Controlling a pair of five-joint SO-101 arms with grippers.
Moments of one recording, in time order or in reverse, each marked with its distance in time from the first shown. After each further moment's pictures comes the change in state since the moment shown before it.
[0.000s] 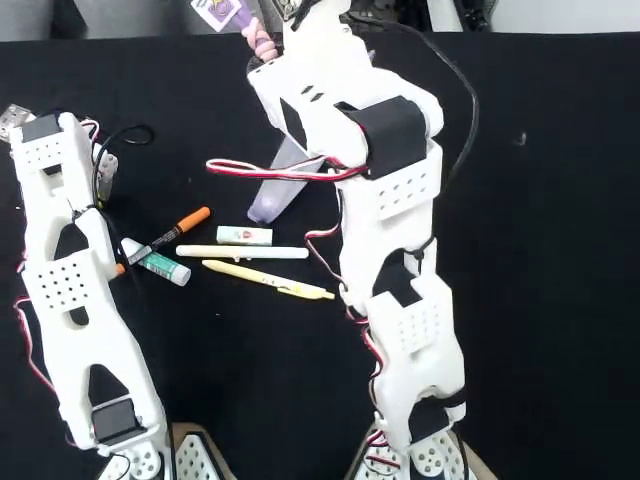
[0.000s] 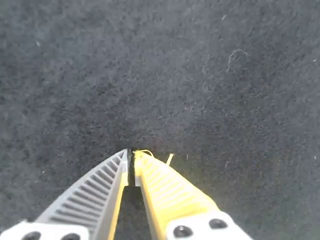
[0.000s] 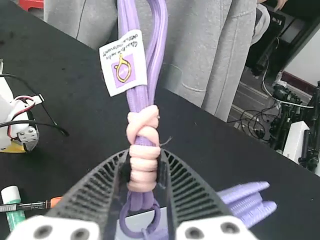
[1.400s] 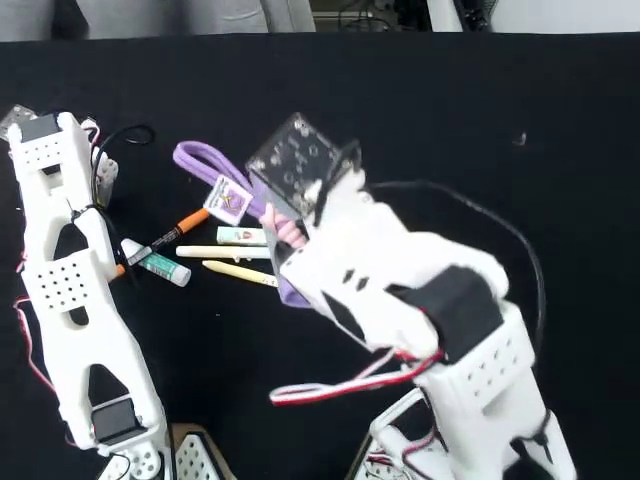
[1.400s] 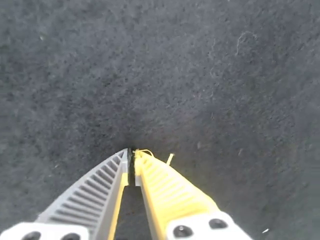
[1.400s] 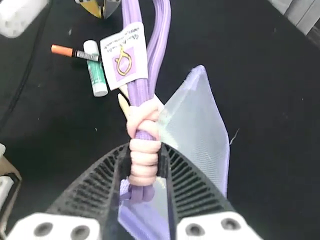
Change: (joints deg) left arm -0.1 0.0 -0.2 4.3 -3.8; right arm -11.0 -73.5 100.3 -10.0 2.6
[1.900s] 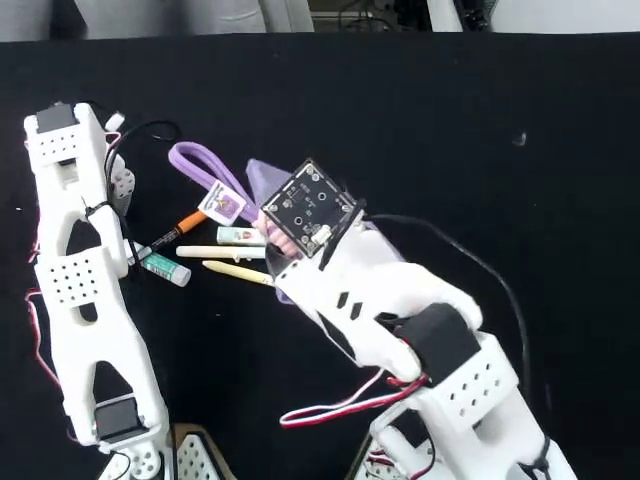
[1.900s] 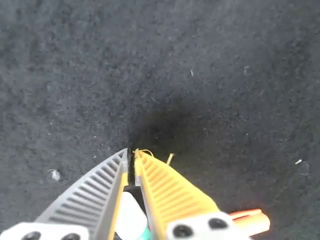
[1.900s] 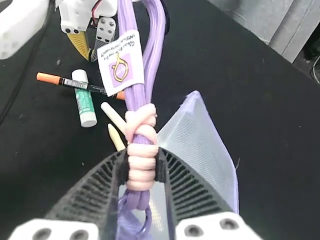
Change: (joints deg) left arm 3.9 0.7 -5.7 13.0 -11.5; right arm -0.1 -14.4 29.3 -23.6 0.4
